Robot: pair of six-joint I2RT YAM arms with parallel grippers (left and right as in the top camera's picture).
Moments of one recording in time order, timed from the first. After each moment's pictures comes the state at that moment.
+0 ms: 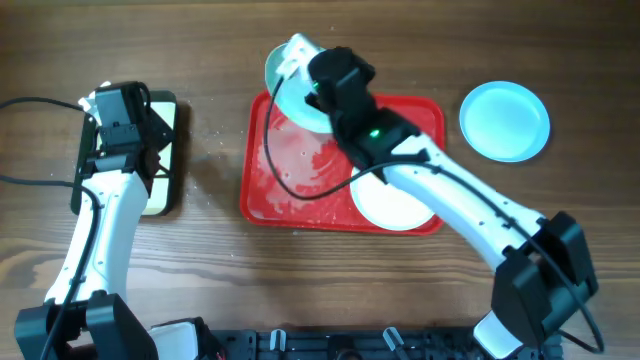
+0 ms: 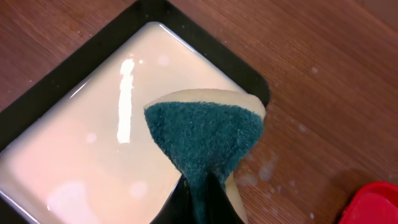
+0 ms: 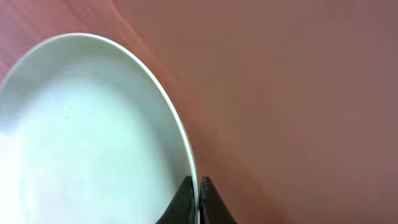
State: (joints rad) left arm 0.15 1.45 0.99 -0.42 -0.24 -0.50; right arm 0.64 1.77 1.40 -0.14 0.42 -0.52
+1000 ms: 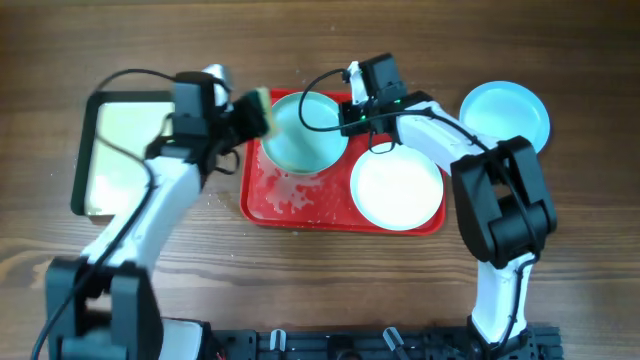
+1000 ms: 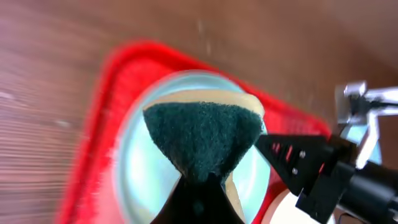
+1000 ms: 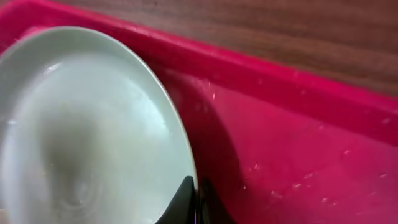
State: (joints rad) left arm -0.15 1.57 0.99 -0.23 0.28 -0.56; right arm 0.41 2.12 1.40 -0.30 -0.21 0.22
